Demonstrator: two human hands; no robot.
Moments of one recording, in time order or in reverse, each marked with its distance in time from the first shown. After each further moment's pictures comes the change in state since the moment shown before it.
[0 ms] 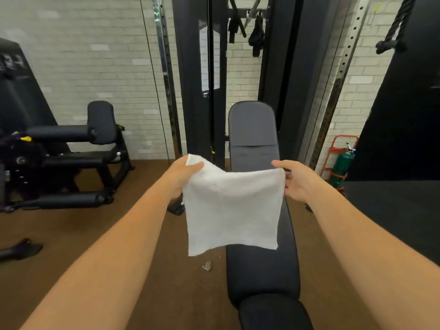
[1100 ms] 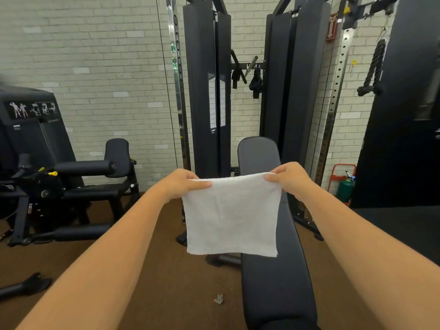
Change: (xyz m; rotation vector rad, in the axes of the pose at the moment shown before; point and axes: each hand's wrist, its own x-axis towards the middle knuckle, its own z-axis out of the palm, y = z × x) left_hand -0.097 0.064 -0.094 0.543 -0.108 0.276; right_hand -0.088 -0.040 0.071 -0.764 0.183 -0.472
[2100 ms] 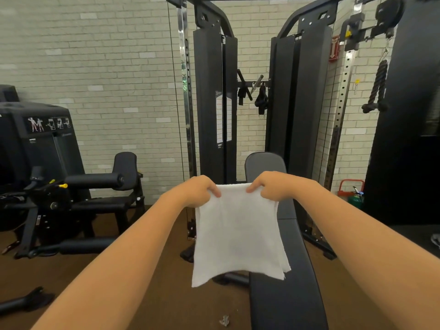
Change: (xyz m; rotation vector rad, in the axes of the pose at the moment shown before) left_hand -0.006 0.026 -0.012 0.484 -0.025 0.144; right_hand -0.011 -0.068 0.011 -0.726 -0.451 -0.374
